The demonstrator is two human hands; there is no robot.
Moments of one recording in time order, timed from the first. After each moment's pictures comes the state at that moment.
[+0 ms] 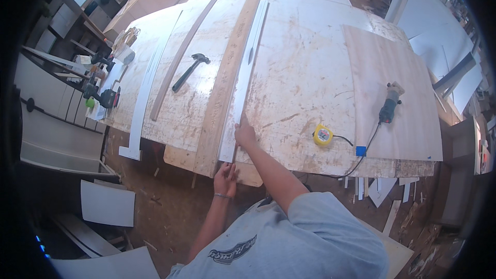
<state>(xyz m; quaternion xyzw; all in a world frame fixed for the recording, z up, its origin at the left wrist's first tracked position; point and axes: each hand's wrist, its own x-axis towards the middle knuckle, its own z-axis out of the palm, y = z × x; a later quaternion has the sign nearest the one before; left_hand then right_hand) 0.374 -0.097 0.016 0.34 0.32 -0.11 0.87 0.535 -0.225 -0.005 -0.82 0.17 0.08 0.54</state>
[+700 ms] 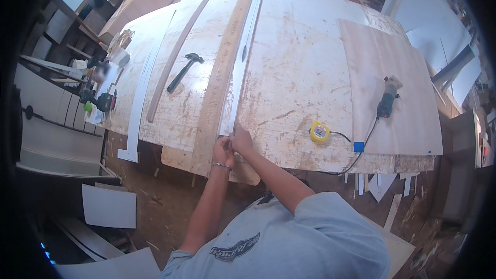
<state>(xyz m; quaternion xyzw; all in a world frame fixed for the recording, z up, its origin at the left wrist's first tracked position) 0.485 -0.127 -0.009 0.39 0.29 -0.12 0.87 0.510 -0.230 -0.012 -0.85 0.11 0.06 0.51</state>
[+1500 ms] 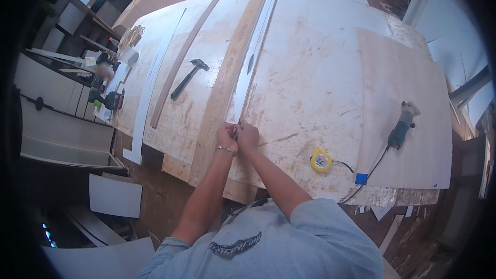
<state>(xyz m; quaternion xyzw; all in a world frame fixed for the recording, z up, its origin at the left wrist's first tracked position) 0.612 -0.176 -0.005 0.42 0.37 -0.08 0.82 0.592 -0.270 0.004 -0.82 0.15 -0.02 0.55</state>
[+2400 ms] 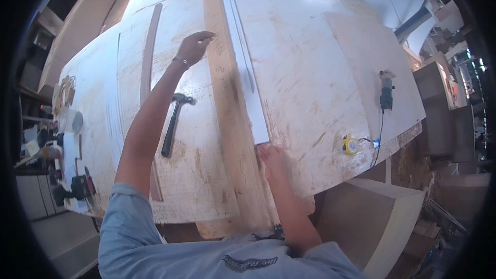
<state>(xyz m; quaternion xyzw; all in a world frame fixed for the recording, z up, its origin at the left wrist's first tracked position) 1.082 -0.131 0.144 0.84 -0.40 -0.03 0.38 0.650 -0.175 -0.006 -0.31 0.51 -0.18 0.78</state>
